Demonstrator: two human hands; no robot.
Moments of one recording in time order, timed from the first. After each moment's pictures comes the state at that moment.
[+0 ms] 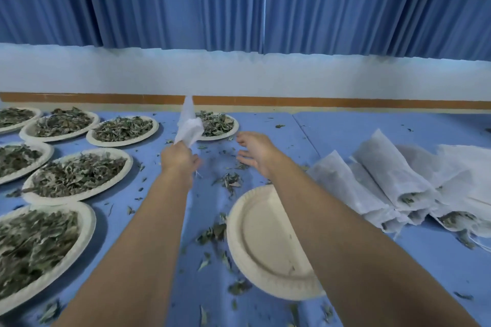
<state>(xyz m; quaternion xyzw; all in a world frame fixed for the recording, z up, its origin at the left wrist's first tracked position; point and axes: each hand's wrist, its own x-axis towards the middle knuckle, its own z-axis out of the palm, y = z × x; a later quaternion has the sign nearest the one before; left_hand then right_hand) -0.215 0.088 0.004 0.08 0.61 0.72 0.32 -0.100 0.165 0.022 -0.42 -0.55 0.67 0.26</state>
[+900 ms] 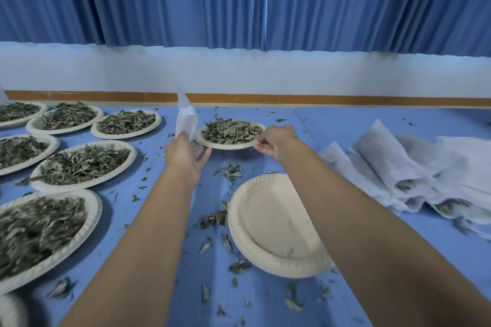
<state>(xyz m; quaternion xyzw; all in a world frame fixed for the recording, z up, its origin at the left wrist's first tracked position) -0.200 0.071 0.008 0.04 0.50 0.78 0.36 -0.080 0.179 0.027 -0.50 -0.47 0.63 0.35</state>
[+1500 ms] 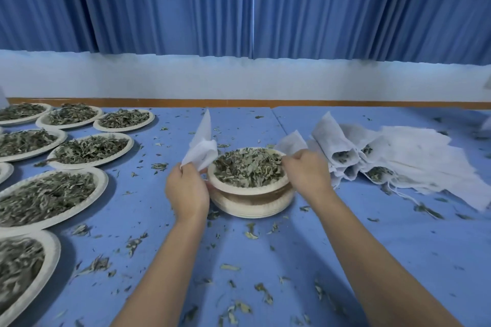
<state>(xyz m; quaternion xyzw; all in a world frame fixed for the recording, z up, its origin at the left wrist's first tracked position) -0.084 -0.025 -0.015 0.15 0.67 0.71 0.16 0.073 0.066 0.014 -0.56 -0.71 0.28 0.32</state>
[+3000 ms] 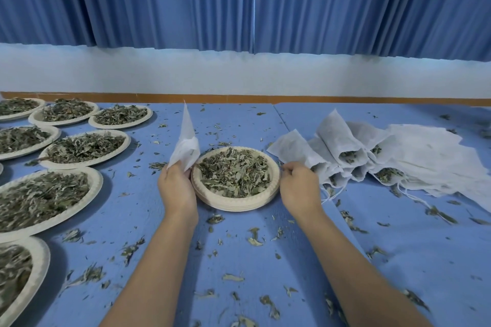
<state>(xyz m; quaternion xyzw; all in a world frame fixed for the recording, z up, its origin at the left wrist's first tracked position) -0.111 -0.009 -0.027 0.08 0.53 0.81 0.23 0.052 0.070 -0.029 -0.55 -0.72 0.25 0.35</state>
